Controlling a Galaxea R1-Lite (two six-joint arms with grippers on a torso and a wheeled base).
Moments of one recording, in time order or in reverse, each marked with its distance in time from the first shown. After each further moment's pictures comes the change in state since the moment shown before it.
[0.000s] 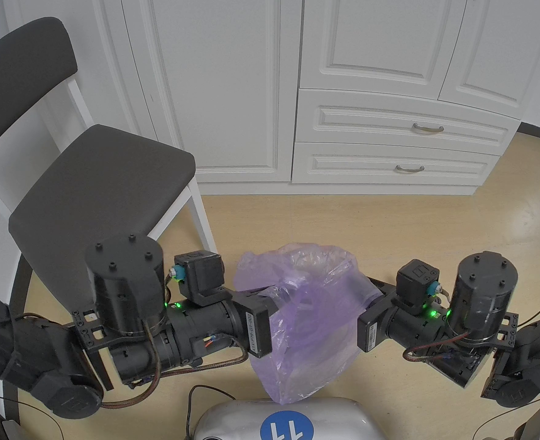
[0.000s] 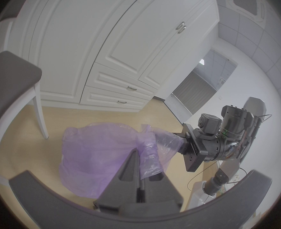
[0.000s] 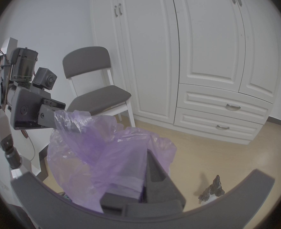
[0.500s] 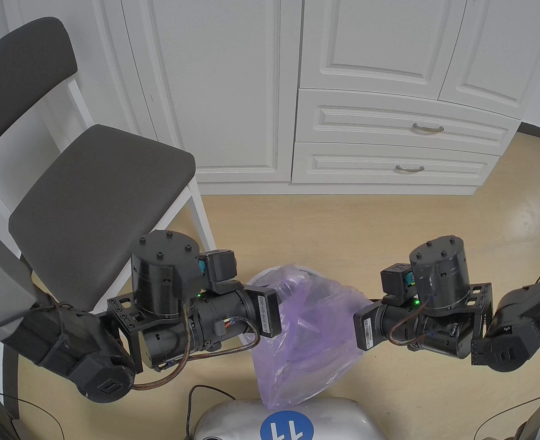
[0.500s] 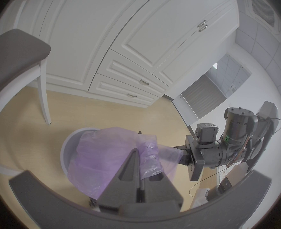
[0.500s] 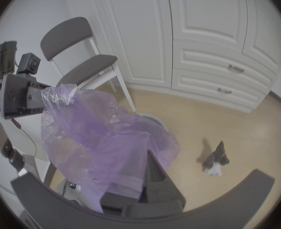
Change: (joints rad) left arm 0.055 0.140 -0.086 0.020 -0.005 -0.104; right arm -0.120 0.060 -0.194 0.505 0.136 0.195
